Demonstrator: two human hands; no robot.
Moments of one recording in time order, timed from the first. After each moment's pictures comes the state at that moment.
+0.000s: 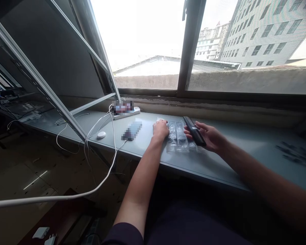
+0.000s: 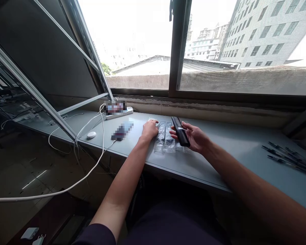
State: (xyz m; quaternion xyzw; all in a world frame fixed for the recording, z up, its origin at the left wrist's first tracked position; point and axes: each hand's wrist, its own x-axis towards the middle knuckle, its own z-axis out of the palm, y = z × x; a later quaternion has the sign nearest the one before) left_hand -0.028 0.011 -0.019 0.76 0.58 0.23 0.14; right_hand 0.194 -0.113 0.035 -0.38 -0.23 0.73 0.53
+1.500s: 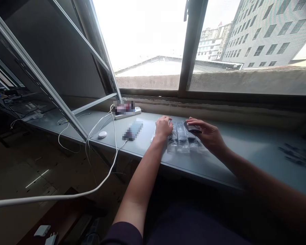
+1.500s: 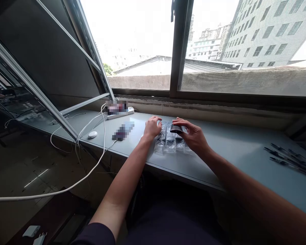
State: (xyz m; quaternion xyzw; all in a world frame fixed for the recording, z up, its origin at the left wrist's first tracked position) left_hand -0.018 0.006 -0.013 0.77 0.54 0.34 0.10; right_hand 0.188 -0.115 0.008 -0.37 -0.65 0.27 0.60
